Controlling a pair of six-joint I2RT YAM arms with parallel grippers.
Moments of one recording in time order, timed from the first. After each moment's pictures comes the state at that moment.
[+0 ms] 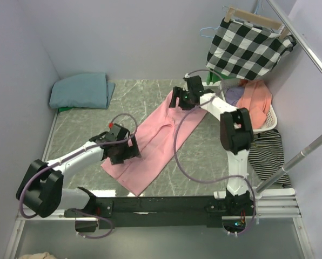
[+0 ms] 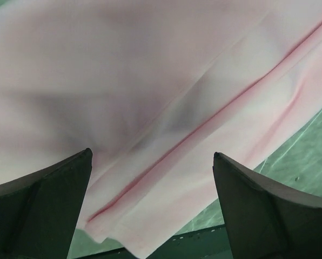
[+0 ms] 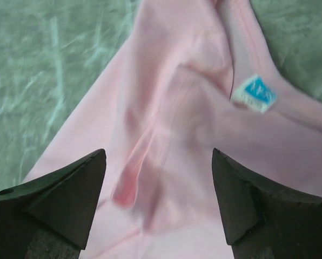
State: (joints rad) left arm -0.54 1.30 0.67 -0.44 0.06 -0.83; right arm 0.31 2.21 1.74 -0.39 -0.24 0.41
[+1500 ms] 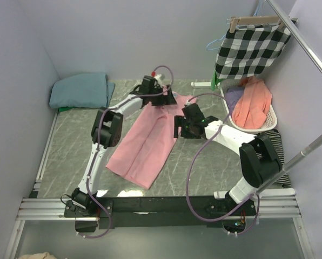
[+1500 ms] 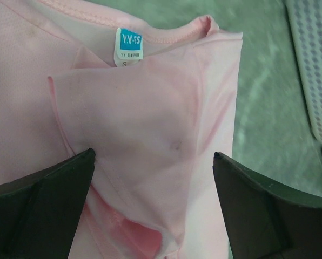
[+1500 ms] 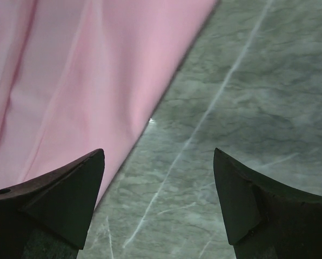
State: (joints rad) left arm -0.46 2.53 2.10 -0.18 0.41 -0.47; right arm 0.51 1.60 1.03 -0.39 0.06 0.49
